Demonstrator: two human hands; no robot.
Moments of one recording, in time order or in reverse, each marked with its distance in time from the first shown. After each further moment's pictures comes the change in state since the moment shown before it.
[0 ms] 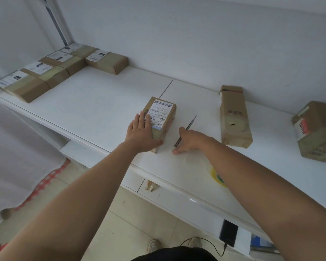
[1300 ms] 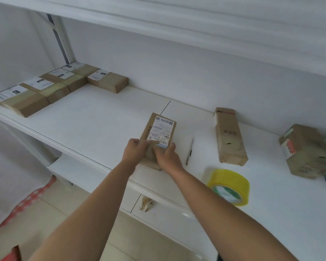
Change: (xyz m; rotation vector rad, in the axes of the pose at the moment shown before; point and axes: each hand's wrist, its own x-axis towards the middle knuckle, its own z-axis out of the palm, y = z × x) left_hand -0.006 -0.028 0.002 -1.208 0.121 -0.327; right_hand -0.021 -0.102 0.030 0.859 0.322 0.168
